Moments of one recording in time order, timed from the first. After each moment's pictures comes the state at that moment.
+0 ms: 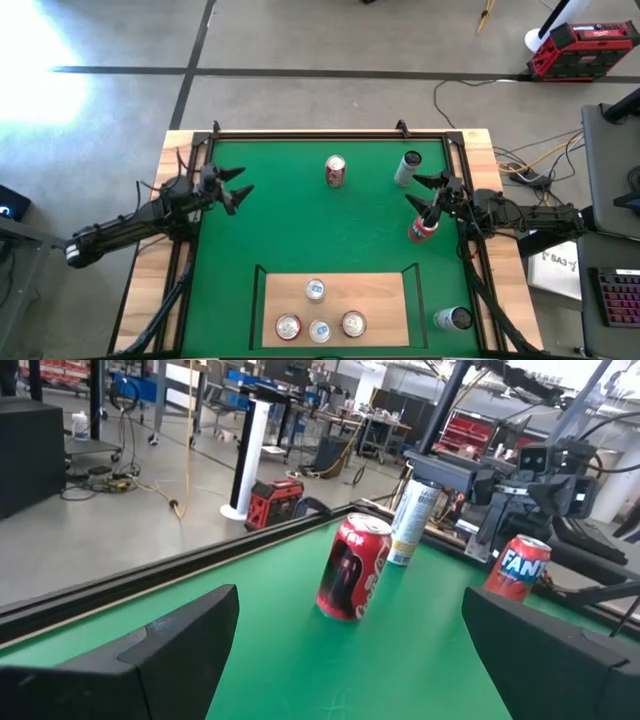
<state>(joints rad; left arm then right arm) 0.41 0.12 0.06 0.02 -0.09 -0.27 -0.03 0.05 0.01 0.08 0.39 0.25</state>
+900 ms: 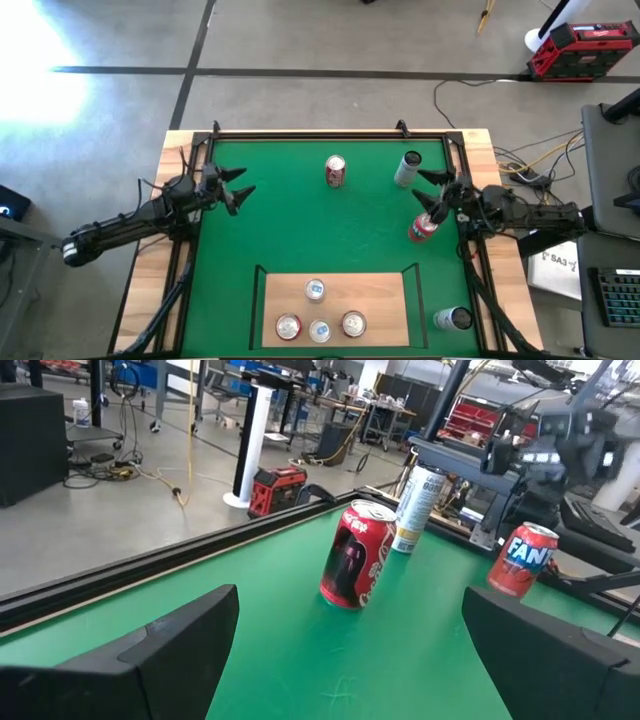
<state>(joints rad) 0.41 0.18 0.07 0.02 -0.09 -0.27 -0.03 0.06 0.10 0.09 0.38 0.26</state>
